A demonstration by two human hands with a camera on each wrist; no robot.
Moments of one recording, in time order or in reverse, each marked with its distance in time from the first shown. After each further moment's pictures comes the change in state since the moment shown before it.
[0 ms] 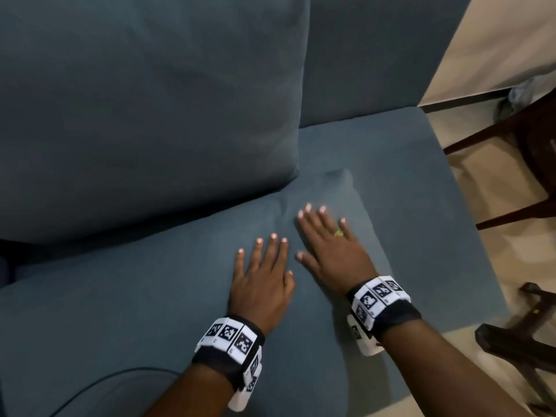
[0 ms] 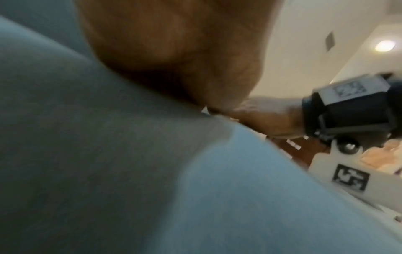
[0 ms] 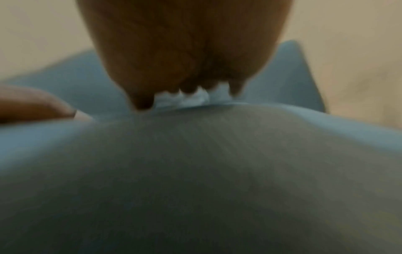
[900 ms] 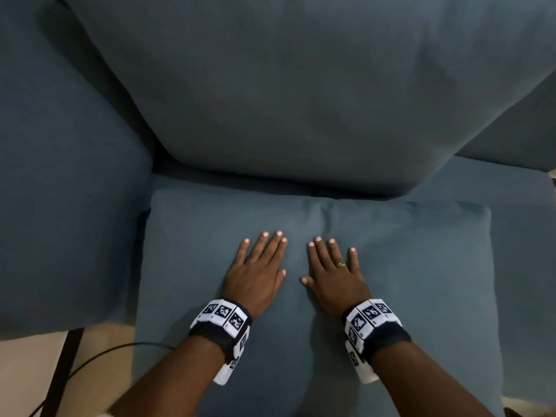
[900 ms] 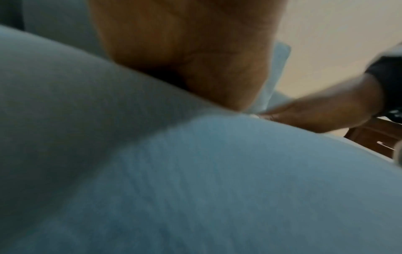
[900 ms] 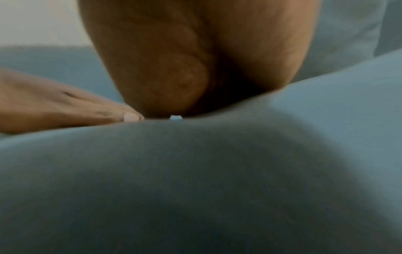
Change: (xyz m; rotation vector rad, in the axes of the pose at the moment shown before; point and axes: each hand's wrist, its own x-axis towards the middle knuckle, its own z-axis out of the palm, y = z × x) left_hand -0.153 -0.216 0.008 -0.016 0.146 -0.242; right_hand -0.009 -0.241 0.076 -0.231 -0.221 -0.258
